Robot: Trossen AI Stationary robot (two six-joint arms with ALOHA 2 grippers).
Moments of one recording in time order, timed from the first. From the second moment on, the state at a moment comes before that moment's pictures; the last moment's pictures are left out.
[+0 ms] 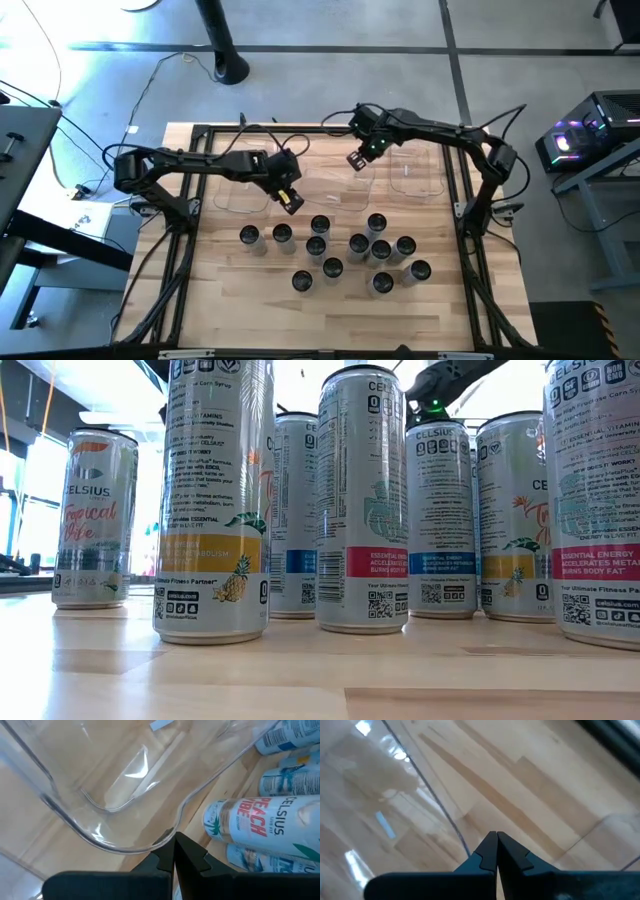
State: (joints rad) left arm 0.27 1.56 0.98 -0.50 0.23 -0.51; right arm -0.53 1.79 1.44 -0.92 0.02 0.31
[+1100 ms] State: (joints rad) left arm 0.57 1.54 0.98 -0.21 0.05 -0.48; right arm -0.41 1.79 1.37 -0.84 -0.17 0.44
